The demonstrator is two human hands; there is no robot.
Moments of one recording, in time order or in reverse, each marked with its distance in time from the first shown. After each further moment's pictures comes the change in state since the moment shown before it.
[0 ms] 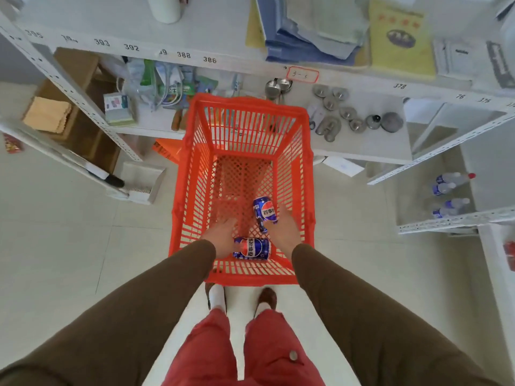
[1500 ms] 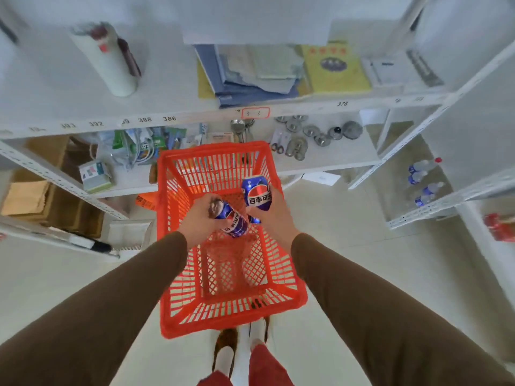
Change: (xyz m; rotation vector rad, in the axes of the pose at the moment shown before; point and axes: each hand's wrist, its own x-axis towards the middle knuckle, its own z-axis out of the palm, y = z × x) left_hand 0.023 0.047 -0.121 -0.545 0.204 0.218; right_hand 0.019 -0.063 -0.069 0.533 0.110 -0.234
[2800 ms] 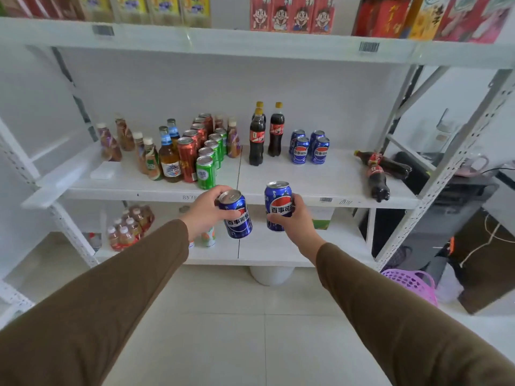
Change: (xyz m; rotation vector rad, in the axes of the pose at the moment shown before) left_hand -0.452 0.396 0.792 0.310 -1.198 0.860; right_hand -0.741 0.175 -0.637 0.228 1.493 0.063
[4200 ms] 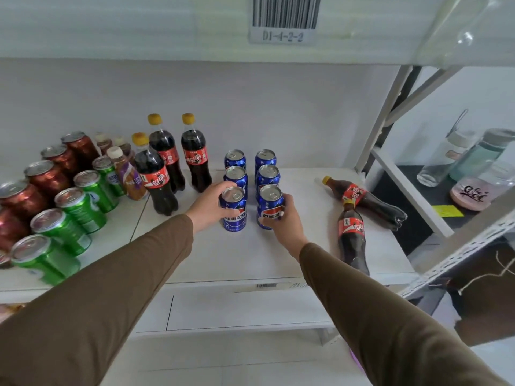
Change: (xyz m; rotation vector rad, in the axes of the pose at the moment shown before) left_hand 0.431 0.029 0.201 0.223 -0.099 0.003; right_hand 0.398 0.126 -0.178 -0.076 0.032 0.052
